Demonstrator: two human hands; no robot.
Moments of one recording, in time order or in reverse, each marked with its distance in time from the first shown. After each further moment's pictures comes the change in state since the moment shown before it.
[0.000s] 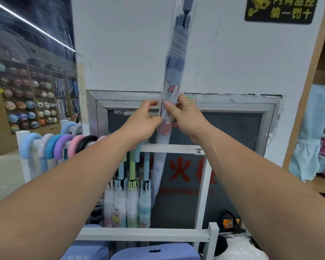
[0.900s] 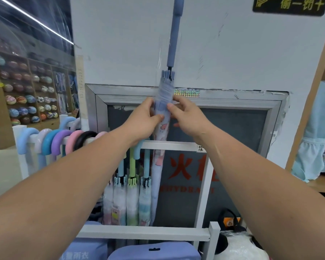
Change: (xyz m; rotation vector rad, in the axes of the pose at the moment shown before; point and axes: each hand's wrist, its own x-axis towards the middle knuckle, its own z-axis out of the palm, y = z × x) left_hand 0.005 -0.009 0.003 0.026 0.034 0.022; right_hand -0.002 0.011 -0.002 -0.054 -0.055 0.042
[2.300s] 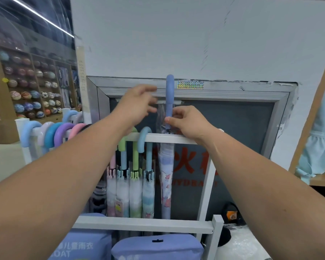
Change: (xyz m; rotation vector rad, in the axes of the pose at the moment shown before) left_hand -0.003 0.014 -0.022 -0.073 0.082 -0.069; right_hand -0.005 0.033 0.004 -0.181 -0.089 0.064
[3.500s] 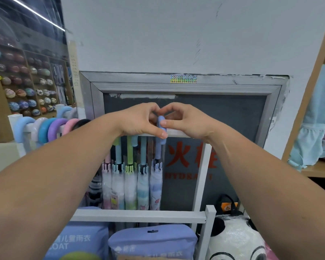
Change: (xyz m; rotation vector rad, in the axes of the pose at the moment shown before) left_hand -0.009 -0.020 0.003 0.312 -0.623 0.025; right_hand -0.031 -0.008 -0.023 -0.070 -0.216 -0.049
